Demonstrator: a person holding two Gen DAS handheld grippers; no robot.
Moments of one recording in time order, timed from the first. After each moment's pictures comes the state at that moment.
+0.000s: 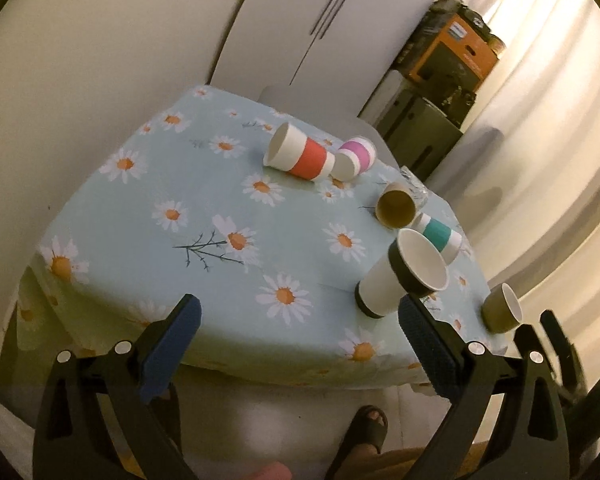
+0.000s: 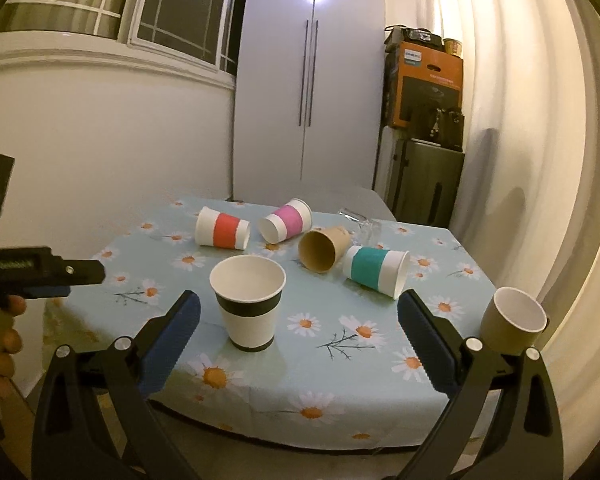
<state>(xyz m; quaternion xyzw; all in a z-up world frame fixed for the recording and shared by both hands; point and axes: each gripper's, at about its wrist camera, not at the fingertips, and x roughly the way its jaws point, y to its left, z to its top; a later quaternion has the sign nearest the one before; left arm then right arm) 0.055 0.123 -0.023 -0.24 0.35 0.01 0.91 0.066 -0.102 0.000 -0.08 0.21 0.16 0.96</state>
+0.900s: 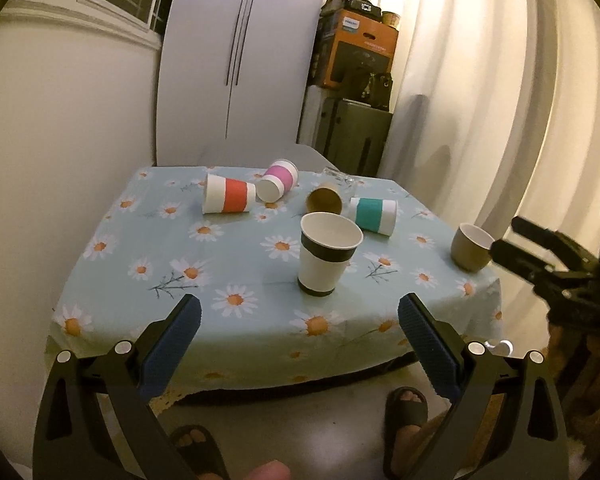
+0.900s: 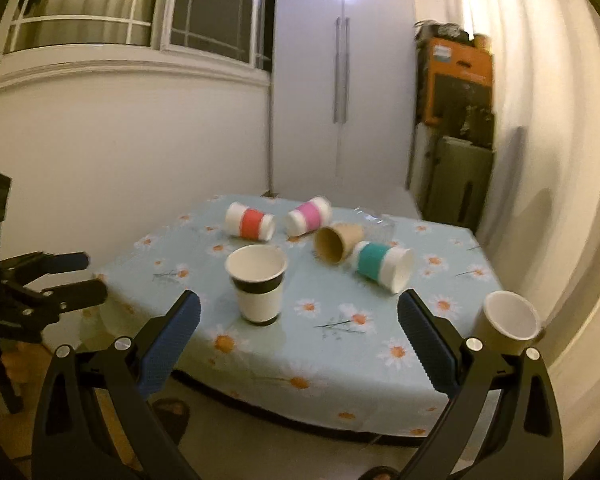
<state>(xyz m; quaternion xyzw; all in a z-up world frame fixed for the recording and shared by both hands) -0.010 0.043 0.012 -0.07 0.28 -0.05 0.96 0.041 -0.155 0.027 -0.07 0.21 0.24 0.95</state>
